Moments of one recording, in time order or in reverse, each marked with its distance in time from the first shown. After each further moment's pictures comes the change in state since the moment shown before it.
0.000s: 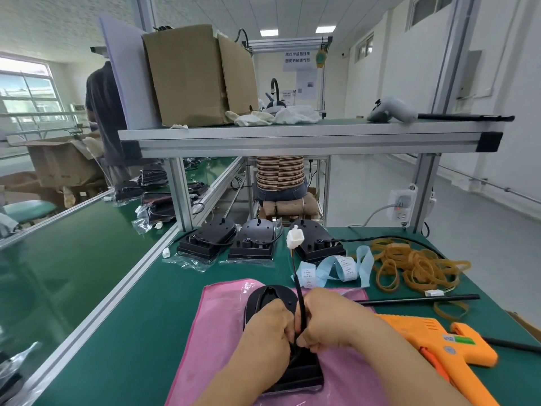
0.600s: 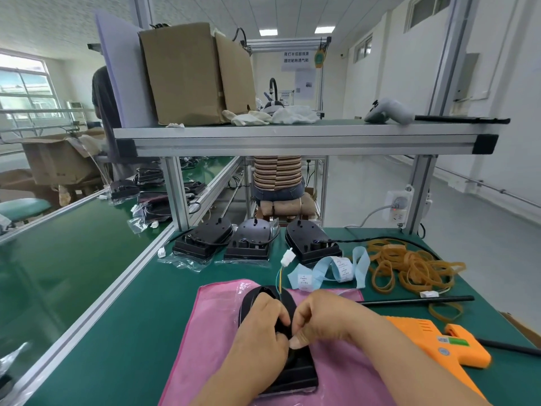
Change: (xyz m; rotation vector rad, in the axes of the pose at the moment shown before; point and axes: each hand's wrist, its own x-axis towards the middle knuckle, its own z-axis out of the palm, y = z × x) left_hand -0.007 0.005 -0.004 -0.133 0.051 -0.038; right_hand 0.018 0.022 -0.003 0.094 -0.025 -0.016
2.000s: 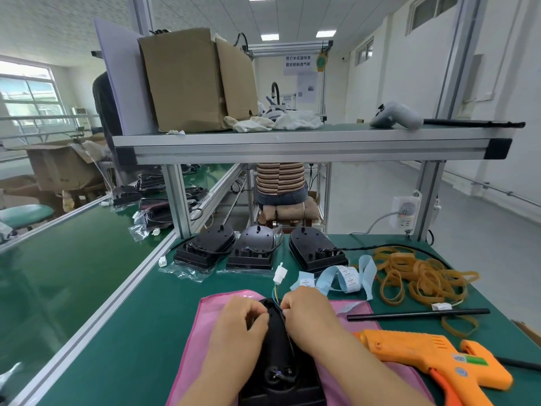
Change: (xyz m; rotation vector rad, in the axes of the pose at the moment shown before) left_hand 0.022 -0.030 -0.016 -0.149 0.201 -0.295; right_hand 0.056 -0.013 0.027 -0.458 0.518 -0.099
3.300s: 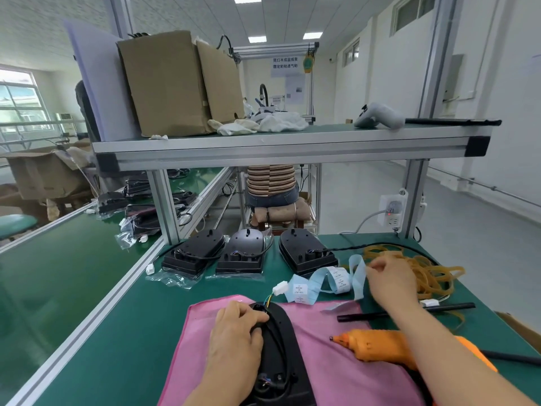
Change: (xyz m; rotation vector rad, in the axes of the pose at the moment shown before) left_hand -0.002 0.000 0.012 0.310 -0.040 0.240; right_hand 0.012 0.148 -0.049 0.280 0.475 0.545
